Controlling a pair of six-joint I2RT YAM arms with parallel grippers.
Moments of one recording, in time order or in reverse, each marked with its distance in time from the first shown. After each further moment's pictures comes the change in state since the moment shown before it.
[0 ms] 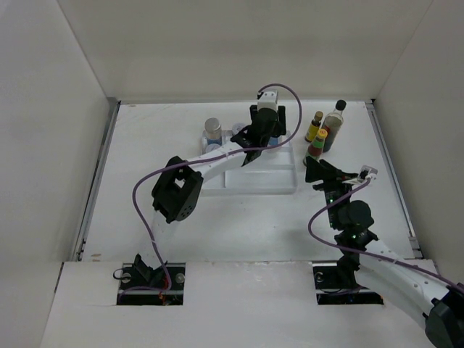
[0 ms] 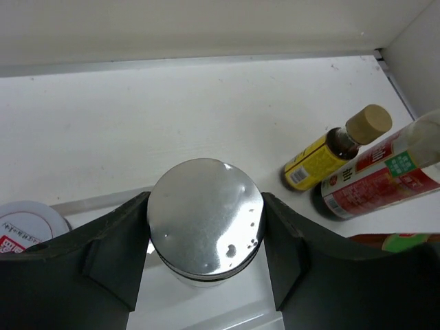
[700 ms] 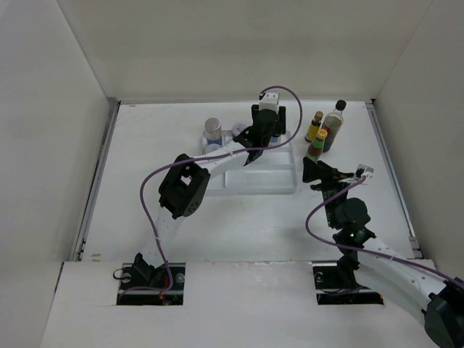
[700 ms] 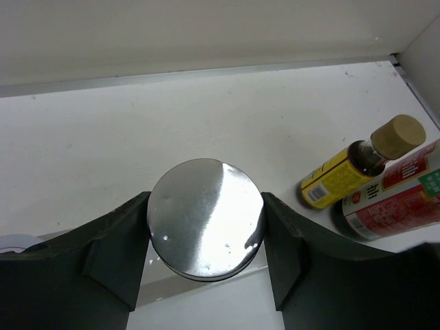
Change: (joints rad) left arm 0.018 0.101 0.076 0.075 0.001 0.065; right arm -0.001 0.047 0.000 0.000 0.000 0.011
